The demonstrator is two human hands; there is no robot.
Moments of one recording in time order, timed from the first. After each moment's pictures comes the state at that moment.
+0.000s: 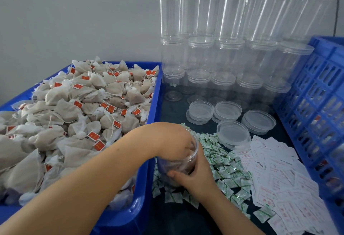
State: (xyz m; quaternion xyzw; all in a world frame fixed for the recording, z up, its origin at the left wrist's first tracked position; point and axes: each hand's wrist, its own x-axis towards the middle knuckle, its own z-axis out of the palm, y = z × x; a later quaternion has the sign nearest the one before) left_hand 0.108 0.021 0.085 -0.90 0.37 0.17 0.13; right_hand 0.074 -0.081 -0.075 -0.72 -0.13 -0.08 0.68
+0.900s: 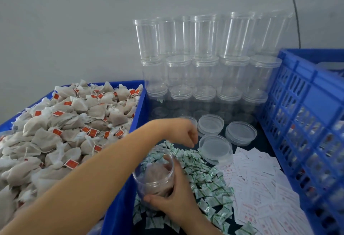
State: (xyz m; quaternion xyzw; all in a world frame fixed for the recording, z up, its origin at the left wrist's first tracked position) left_hand 0.188 -0.044 0.084 -0.90 0.36 0.22 -0.08; right_hand 0.068 -0.085 -0.066 -0.75 -0.09 -0.03 0.65
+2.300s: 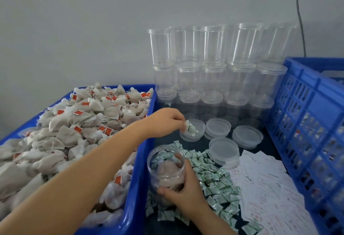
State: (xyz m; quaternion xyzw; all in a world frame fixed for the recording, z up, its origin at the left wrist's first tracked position) left_hand 0.163 0.020 0.109 -0.92 0.26 0.09 -0.29; right_hand 0.068 -0.081 -0.068 -0.75 -0.09 -0.05 0.66
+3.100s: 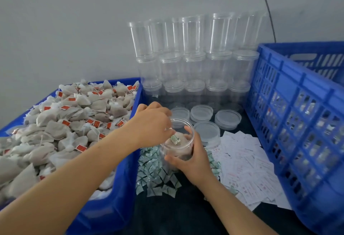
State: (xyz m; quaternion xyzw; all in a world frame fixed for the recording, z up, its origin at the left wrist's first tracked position) left_hand 0.091 0.006 0.109 -0.95 0.31 -0.06 0.05; right_hand 0.049 -0.129 -0.029 -0.72 -0.08 -0.15 0.68
